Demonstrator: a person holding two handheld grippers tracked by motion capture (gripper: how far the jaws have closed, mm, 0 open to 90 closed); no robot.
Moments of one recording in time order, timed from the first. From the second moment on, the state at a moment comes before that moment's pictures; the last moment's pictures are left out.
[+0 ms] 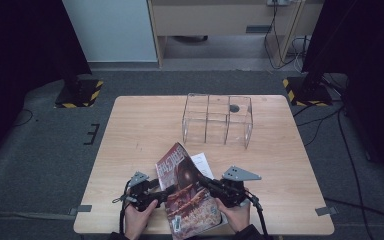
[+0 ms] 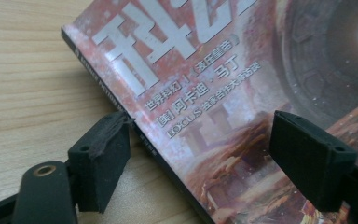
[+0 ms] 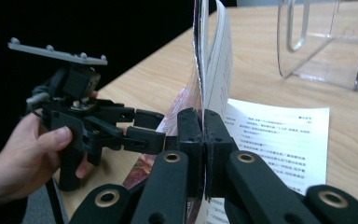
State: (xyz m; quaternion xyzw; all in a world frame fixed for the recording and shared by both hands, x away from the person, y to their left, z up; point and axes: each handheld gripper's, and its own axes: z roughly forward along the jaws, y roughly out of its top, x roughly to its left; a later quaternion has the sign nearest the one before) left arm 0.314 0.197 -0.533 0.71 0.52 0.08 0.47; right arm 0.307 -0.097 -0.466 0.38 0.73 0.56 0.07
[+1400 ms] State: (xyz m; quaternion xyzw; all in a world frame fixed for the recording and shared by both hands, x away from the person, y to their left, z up) left arm 0.320 0.190 -0.535 0.73 0.52 0.12 0.43; right arm 0.348 -0.110 -0.509 0.43 0.80 0.42 0.04
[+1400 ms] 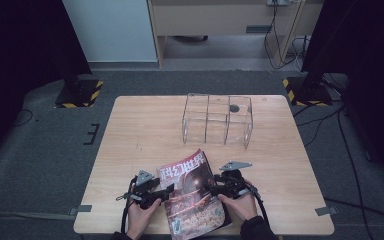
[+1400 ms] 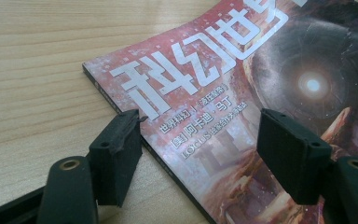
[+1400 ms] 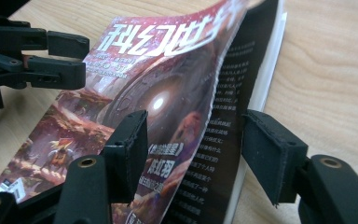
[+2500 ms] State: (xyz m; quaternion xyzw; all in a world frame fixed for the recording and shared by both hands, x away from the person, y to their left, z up) left arm 0.341 0.179 -0.534 0.75 0.51 0.16 0.40; right arm 0.349 -0.118 -0.523 0.48 0.75 0.45 0.02
